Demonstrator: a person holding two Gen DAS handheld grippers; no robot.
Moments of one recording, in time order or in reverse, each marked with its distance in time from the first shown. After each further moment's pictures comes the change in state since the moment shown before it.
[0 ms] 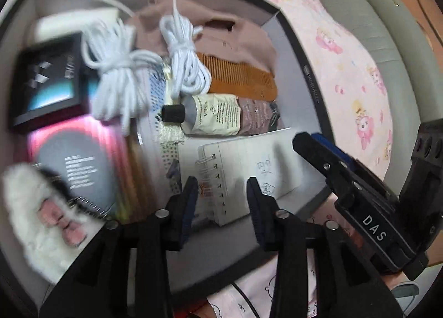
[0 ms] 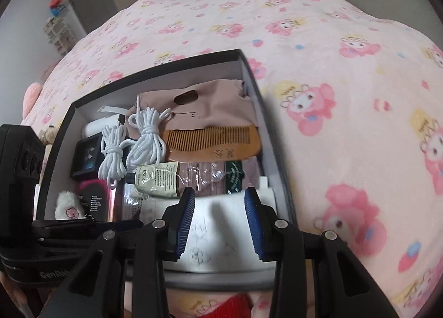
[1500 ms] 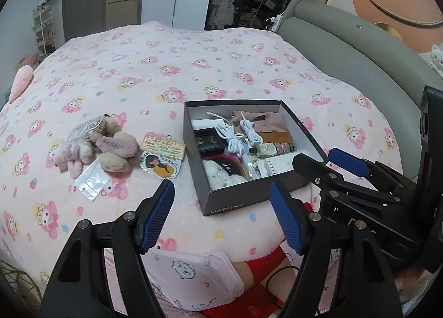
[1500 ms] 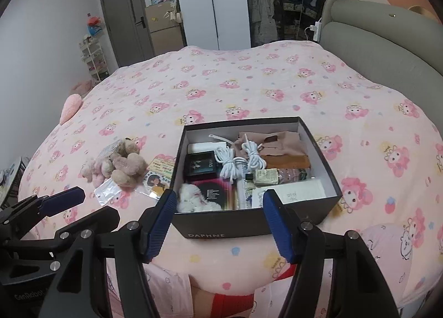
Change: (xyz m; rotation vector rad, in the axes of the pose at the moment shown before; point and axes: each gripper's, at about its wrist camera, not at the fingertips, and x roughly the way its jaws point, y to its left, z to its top) left arm -0.247 0.020 -0.131 0.180 -0.468 0.316; right arm -0.159 0.163 -0.074 -0.123 -0.268 0.040
